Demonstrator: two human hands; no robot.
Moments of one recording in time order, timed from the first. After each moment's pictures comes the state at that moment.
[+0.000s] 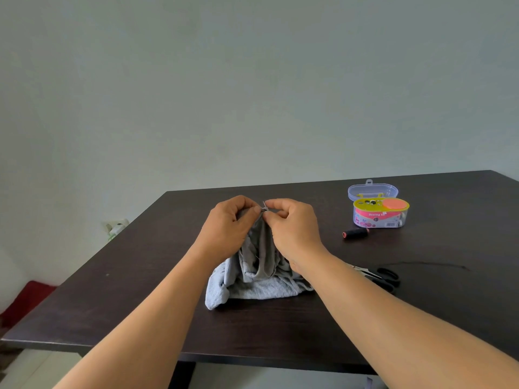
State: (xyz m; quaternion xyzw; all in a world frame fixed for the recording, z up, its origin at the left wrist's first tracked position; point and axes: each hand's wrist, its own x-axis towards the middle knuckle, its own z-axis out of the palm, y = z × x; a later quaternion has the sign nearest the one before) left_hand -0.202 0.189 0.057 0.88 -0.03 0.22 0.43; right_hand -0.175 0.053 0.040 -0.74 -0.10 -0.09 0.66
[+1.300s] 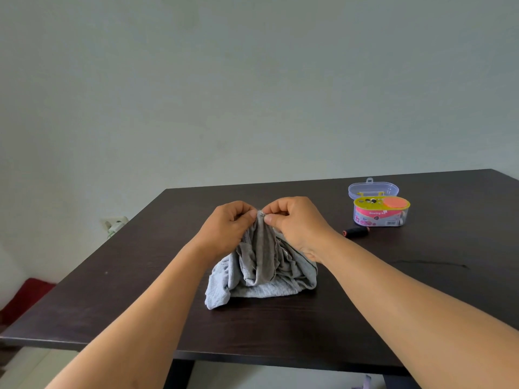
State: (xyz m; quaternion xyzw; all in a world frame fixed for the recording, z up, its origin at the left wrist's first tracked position) left_hand -0.200 0.196 0.055 0.87 -0.01 0.14 0.46; right_hand -0.165 0.035 0.051 -0.78 -0.19 0.00 0.60
